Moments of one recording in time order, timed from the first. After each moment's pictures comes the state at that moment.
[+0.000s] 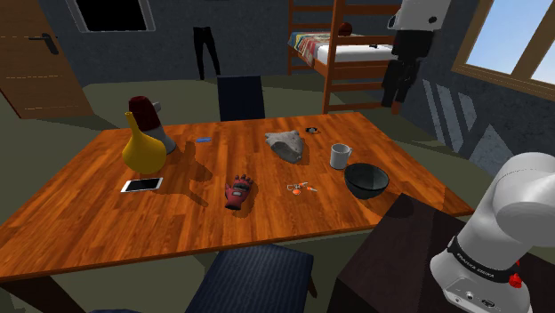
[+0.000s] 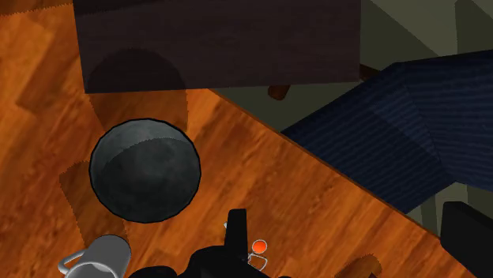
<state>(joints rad) 0.02 -0.75 -0.05 -2.29 0.10 1.52 -0.01</state>
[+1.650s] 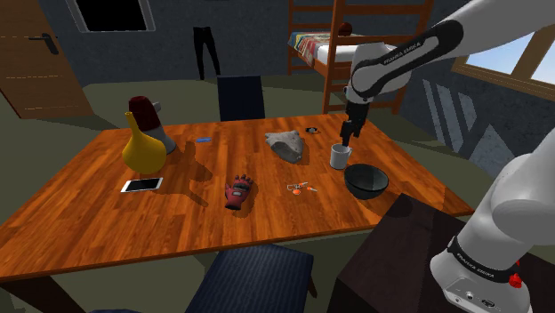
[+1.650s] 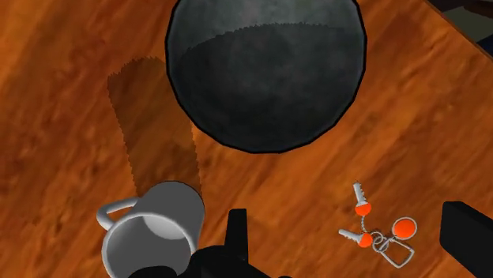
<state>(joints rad) -0.03 -0.15 -0.22 -2.38 -0.03 2.22 -0.28</state>
